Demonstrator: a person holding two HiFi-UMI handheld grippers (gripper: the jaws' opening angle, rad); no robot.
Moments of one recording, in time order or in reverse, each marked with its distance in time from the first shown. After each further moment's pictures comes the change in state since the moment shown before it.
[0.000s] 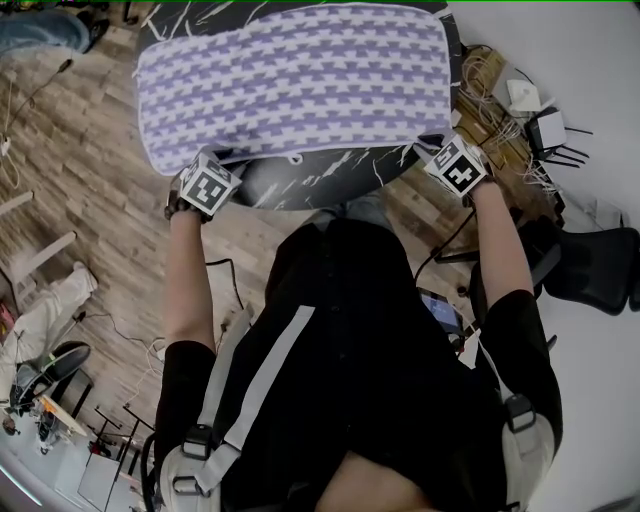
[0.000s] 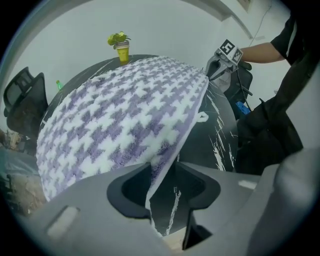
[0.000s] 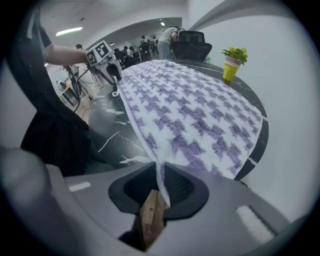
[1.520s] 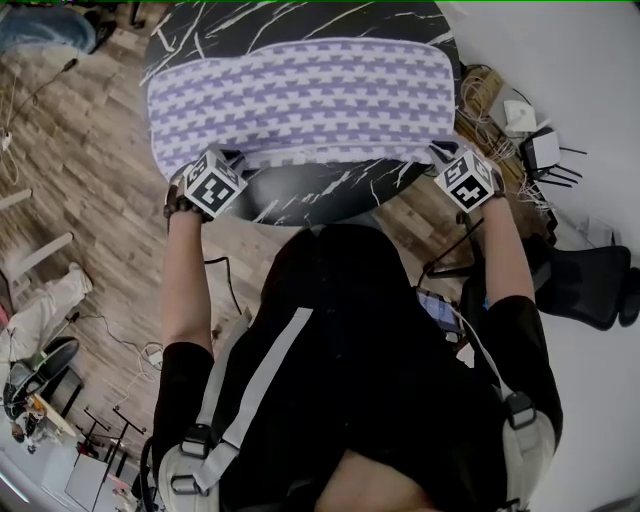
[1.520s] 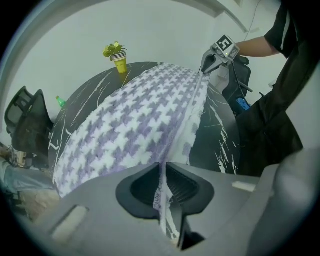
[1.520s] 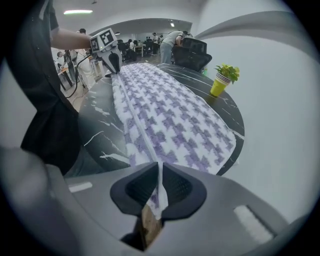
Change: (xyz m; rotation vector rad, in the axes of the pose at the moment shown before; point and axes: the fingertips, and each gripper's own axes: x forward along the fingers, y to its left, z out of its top) left arm -0.028 0.048 0.049 0.072 0.013 0.018; right arm -0.034 -0.068 0.034 -0.113 0.031 -0.141
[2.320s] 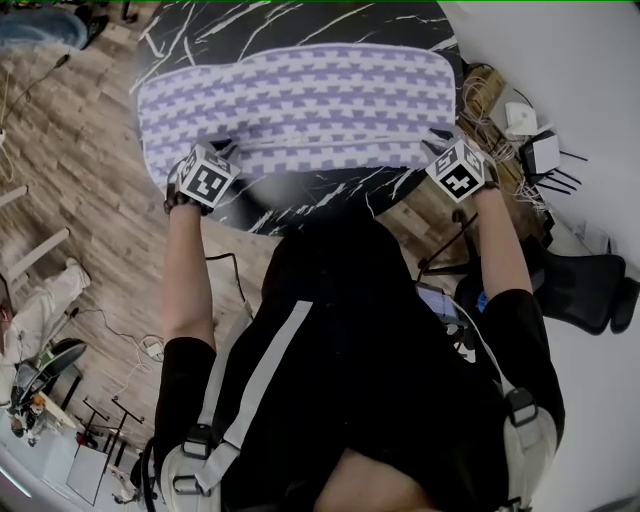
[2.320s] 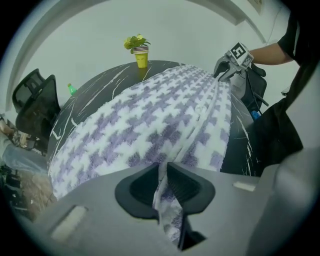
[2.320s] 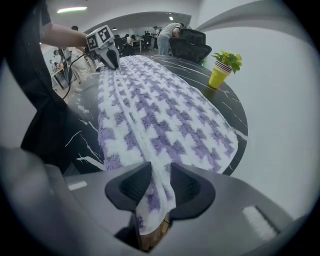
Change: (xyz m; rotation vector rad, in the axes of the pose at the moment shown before) left arm 0.033 0.054 0.015 -0.149 -0.034 0.062; right arm 0.040 -0.044 0.007 0.012 0.053 0.013
